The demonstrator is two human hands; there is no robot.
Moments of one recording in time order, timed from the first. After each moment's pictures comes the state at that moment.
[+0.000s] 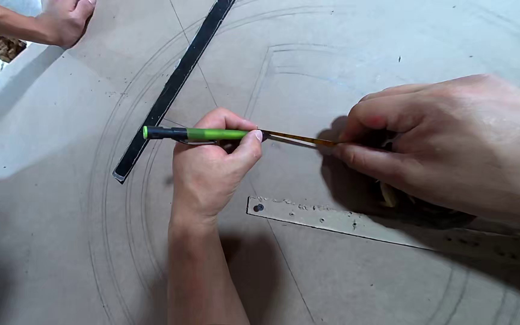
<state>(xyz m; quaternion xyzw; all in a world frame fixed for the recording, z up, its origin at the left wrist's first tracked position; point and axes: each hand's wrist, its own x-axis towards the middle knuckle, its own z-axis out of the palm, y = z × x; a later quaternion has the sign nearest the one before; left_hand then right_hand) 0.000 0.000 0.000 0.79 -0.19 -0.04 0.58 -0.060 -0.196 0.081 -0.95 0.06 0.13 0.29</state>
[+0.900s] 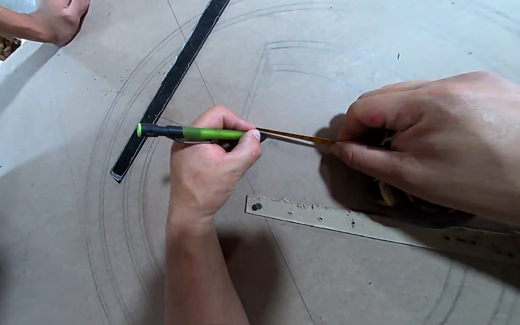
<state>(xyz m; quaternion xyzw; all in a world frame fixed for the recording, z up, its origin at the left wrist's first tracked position) -0.001 -0.001 0.000 0.79 -0.18 -0.04 0.58 -0.066 -0.257 0.009 -0.95 -0.11 -0.01 0.28</state>
